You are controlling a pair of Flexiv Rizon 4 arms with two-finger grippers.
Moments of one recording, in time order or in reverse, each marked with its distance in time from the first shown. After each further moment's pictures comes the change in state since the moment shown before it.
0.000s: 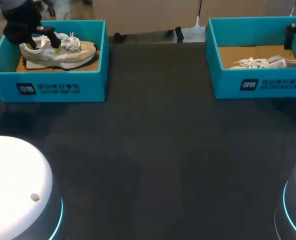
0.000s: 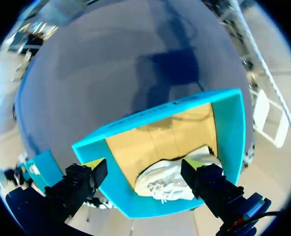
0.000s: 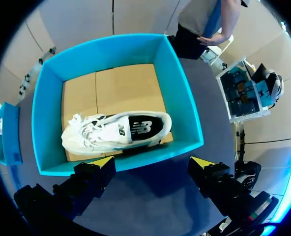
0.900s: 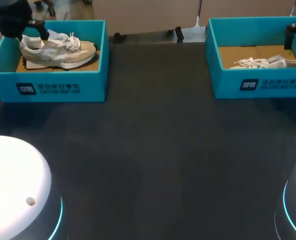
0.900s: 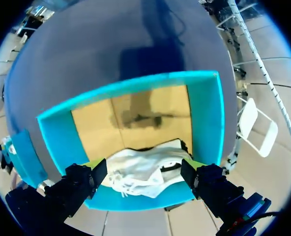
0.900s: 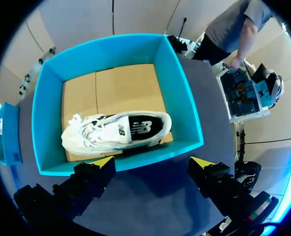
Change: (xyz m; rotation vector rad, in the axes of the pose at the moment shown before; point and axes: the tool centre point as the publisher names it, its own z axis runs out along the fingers) left arm 0.083 0.037 0.016 -0.032 0.139 -0.150; right arm 0.000 0.000 0.000 0.000 0.000 0.000
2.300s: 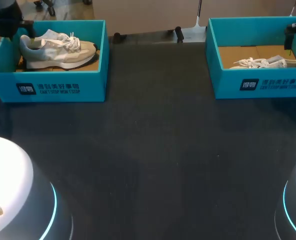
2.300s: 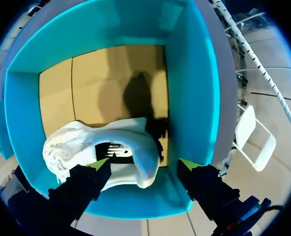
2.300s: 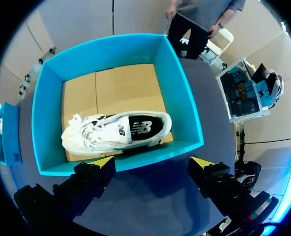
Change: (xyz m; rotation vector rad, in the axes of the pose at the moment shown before) left arm 0.099 0.058 0.089 0.016 0.046 -0.138; right arm 0.000 0.000 0.000 0.000 0.000 0.000
